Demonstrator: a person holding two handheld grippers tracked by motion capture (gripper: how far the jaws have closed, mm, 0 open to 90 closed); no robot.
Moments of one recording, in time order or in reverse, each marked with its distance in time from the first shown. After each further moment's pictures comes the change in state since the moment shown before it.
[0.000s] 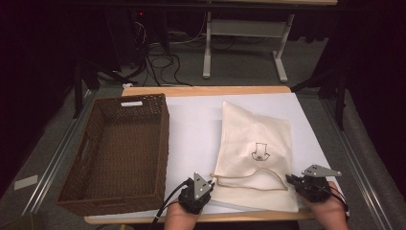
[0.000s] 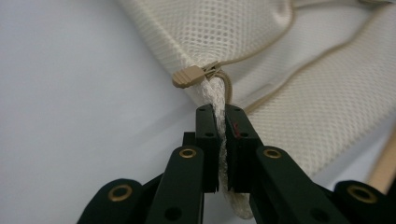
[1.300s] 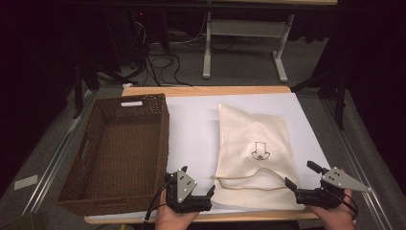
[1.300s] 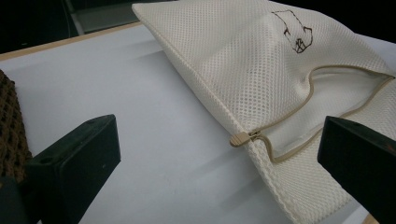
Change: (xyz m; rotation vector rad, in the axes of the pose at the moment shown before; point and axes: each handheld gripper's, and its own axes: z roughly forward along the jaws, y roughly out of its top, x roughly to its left) left arm 0.017 0.017 -0.052 -0.178 0.148 -0.074; right arm 0.019 0.012 -0.051 -0.396 0.045 0.001
